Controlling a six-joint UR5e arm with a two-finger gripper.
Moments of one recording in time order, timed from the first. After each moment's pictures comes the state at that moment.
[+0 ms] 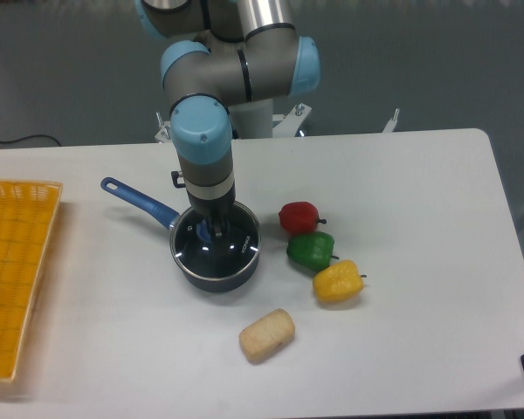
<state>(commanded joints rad) 2.27 -1.80 -1.79 -1.13 1.55 1.61</state>
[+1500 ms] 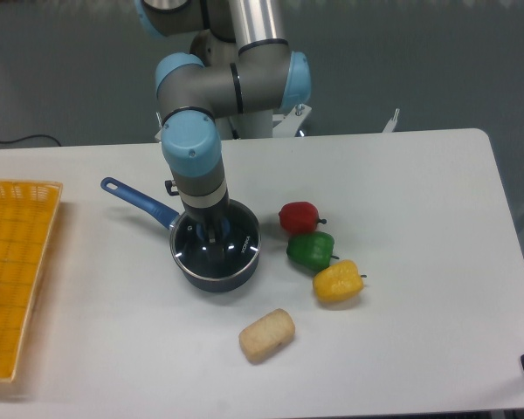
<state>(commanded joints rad) 2.25 -1.83 -1.81 -1.11 1.59 1.60</state>
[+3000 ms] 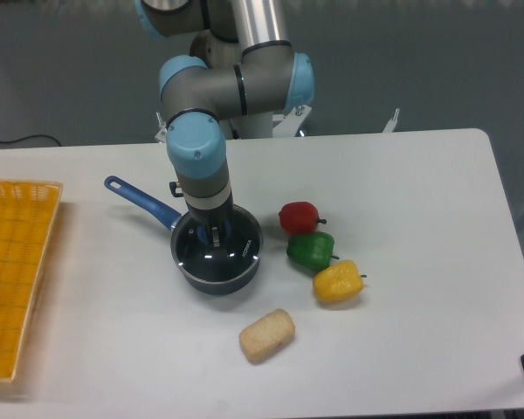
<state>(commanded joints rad) 2.26 -1.83 -1.80 -1.10 1.58 1.62</state>
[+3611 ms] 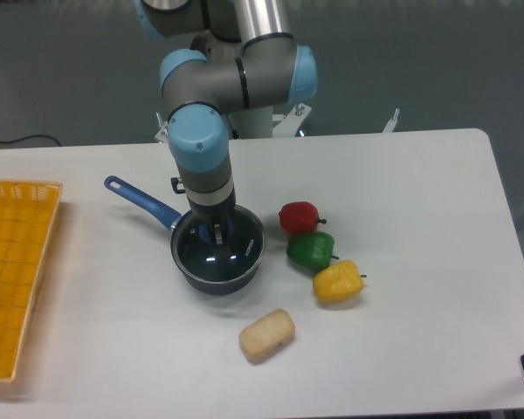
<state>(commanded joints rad) 2.28 -1.81 -1.75 -1.17 1.58 1.62</state>
